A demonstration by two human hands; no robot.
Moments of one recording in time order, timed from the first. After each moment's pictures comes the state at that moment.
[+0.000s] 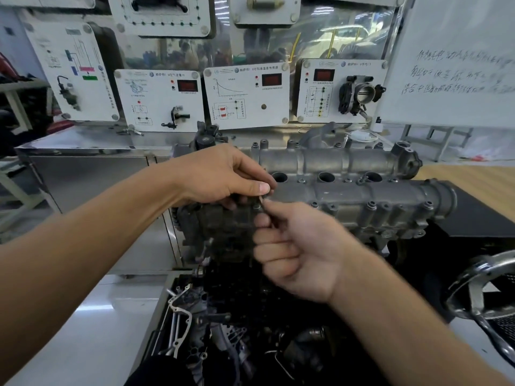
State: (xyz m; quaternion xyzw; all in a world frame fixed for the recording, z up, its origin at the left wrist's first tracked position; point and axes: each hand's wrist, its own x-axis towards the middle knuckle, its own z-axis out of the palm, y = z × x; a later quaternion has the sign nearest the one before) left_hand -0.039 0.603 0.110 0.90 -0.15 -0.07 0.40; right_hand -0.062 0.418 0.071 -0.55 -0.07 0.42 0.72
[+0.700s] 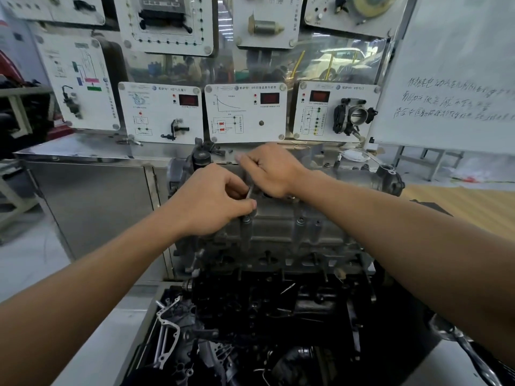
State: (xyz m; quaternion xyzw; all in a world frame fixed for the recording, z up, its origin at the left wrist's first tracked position) left_hand -0.047 0.594 0.093 0.93 -0.11 0.14 0.34; right_hand 0.074 0.457 0.104 -0.86 -0.43 -0.19 0.20
